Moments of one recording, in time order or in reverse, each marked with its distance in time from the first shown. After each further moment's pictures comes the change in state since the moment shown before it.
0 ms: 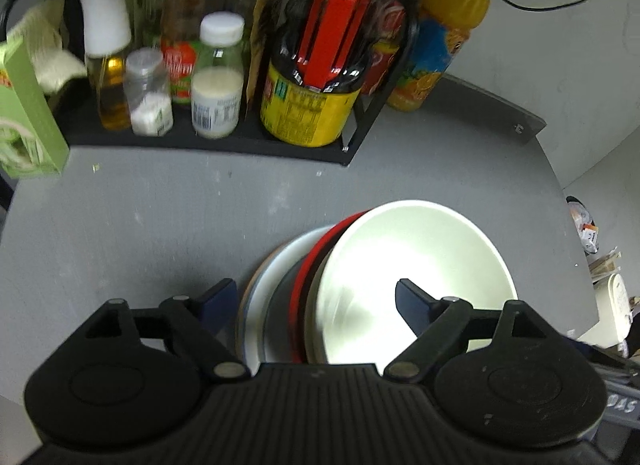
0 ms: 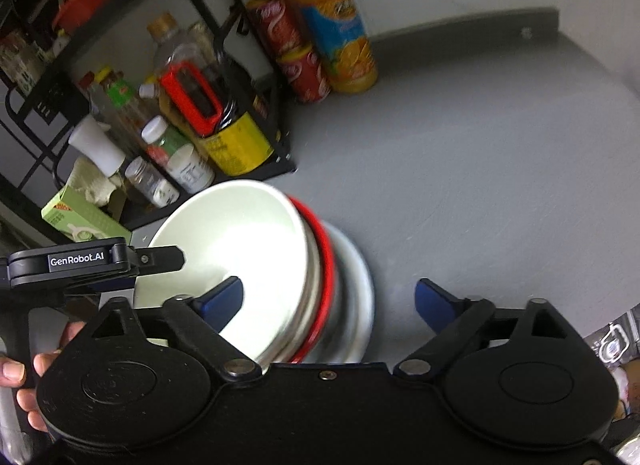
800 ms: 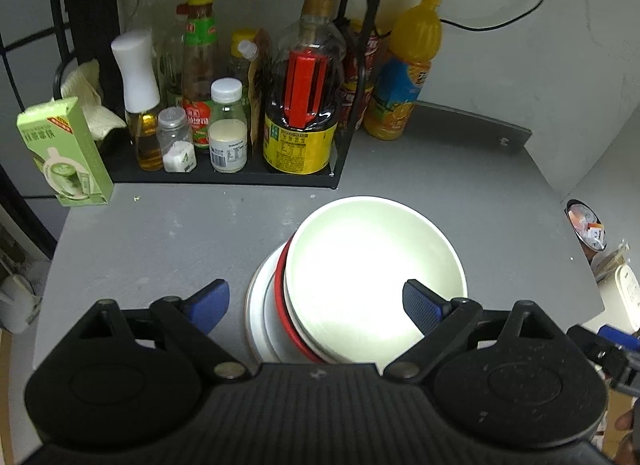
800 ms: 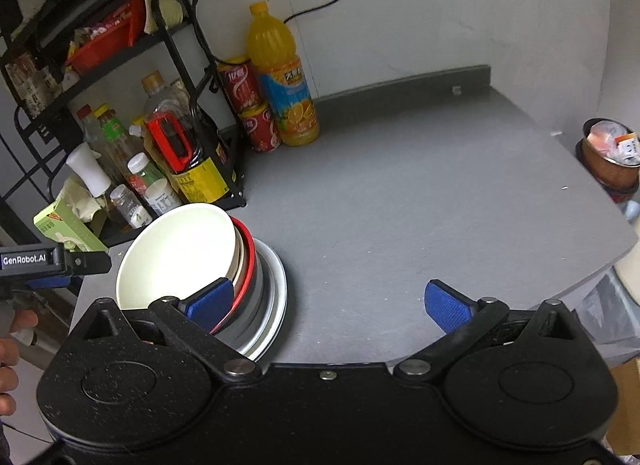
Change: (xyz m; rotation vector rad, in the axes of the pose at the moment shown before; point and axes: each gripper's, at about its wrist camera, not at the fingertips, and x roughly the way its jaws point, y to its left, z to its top) left arm -0.081 -0.042 -0.046 0.067 -0.143 0.087; right arm -0.090 -0.033 -0.038 -0.027 -0.164 -0.099
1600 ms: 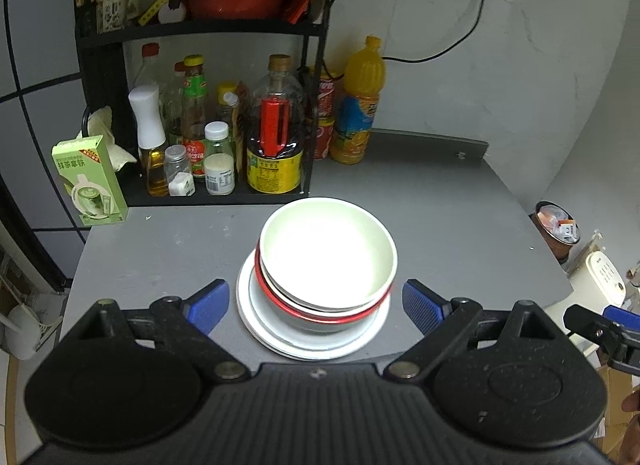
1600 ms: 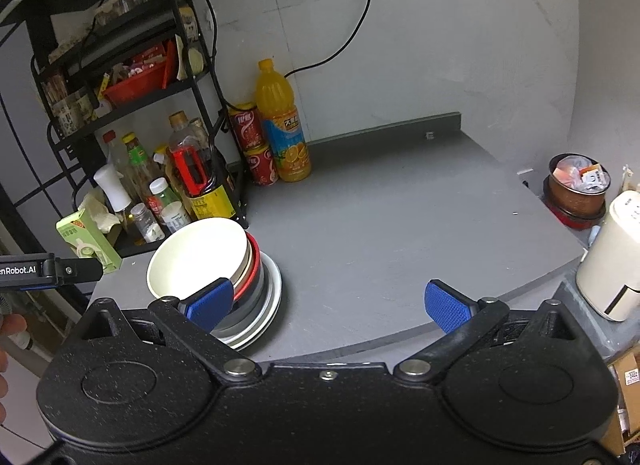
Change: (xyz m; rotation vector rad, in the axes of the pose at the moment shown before) left arm -0.103 -0.031 -0.050 0.072 -0.131 -0.031; right arm -0.092 -0.003 -0.031 -0.030 -0.136 -0.029
